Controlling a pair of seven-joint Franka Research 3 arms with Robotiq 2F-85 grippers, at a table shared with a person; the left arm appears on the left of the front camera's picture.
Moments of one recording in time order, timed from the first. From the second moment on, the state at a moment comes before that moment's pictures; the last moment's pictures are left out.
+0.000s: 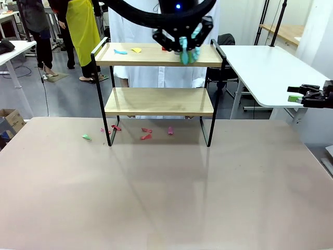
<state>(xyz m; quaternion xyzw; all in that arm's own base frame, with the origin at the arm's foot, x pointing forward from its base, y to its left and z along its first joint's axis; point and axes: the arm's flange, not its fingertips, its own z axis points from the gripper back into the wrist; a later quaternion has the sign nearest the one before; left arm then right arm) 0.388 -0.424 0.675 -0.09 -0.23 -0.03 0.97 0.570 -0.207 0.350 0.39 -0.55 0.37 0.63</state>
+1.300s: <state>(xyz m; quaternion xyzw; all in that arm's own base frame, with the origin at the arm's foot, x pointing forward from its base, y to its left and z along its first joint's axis) 0.335 -0.264 0.713 0.12 -0.26 0.10 0.95 0.570 -0.207 0.350 0.39 -0.55 0.37 0.63</state>
